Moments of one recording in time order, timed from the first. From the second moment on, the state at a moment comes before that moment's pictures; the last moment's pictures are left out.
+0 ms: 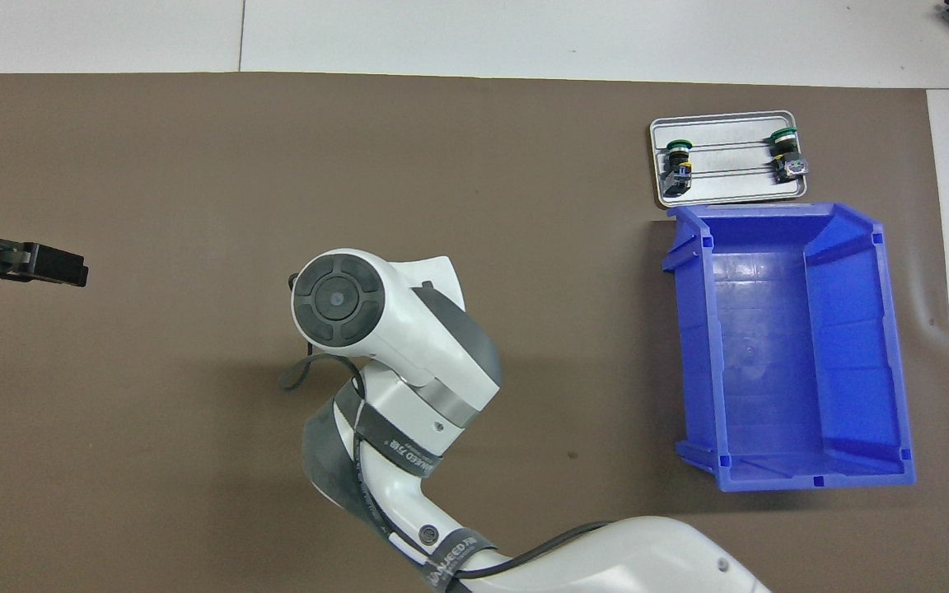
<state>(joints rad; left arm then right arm) -0.08 -0.04 0.07 -1.75 0.01 1.75 0.15 0.69 0.55 0.07 -1.34 -0.11 1.96 1.28</state>
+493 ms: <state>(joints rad) -0.08 -0.04 0.07 -1.76 0.01 1.77 0.06 0.42 0.25 0.06 -1.63 -0.11 1.94 0.83</state>
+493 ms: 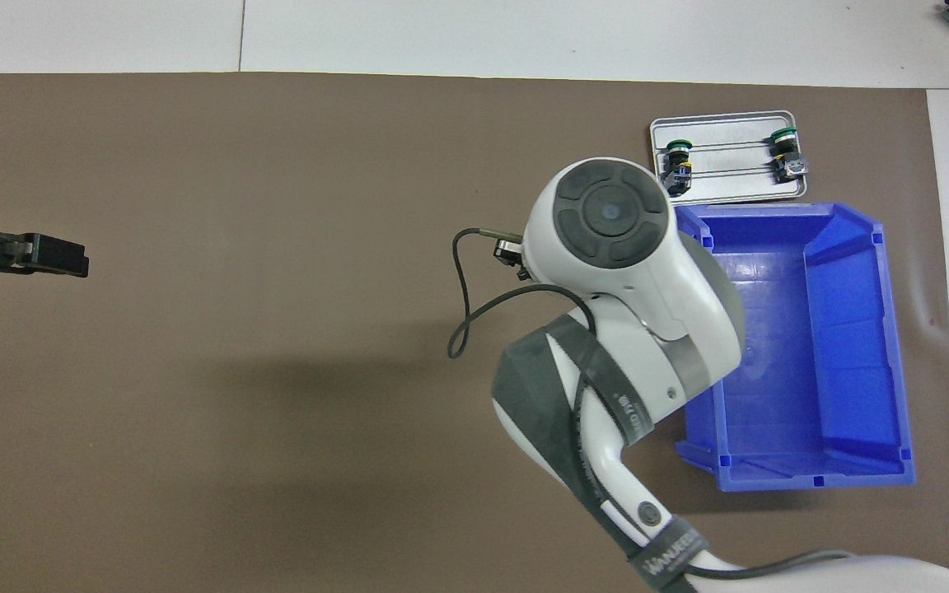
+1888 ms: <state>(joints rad) -0.02 -0.04 0.10 -1.77 0.01 1.77 0.05 -0.07 0.23 0.07 -1.86 -0.03 2.10 -0.06</state>
